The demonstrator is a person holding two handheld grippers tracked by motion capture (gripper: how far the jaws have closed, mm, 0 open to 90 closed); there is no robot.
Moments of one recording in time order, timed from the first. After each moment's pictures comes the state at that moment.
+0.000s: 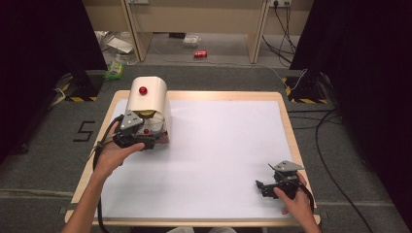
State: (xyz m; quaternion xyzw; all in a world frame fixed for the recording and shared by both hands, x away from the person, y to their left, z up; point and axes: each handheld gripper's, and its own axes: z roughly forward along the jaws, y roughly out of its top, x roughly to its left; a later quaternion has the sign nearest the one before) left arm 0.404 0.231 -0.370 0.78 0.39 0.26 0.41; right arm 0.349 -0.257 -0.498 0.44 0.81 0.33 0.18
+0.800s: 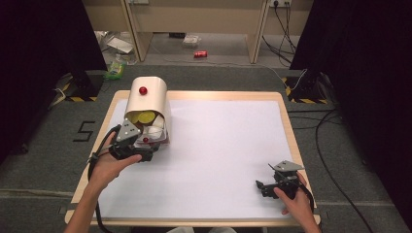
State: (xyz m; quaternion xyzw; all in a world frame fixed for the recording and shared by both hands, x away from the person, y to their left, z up) left arm 0.369 0.231 -0.371 0.79 0.38 0.26 0.41; right arm 0.349 -0.257 -0.498 0.44 0.81 0.33 0.18
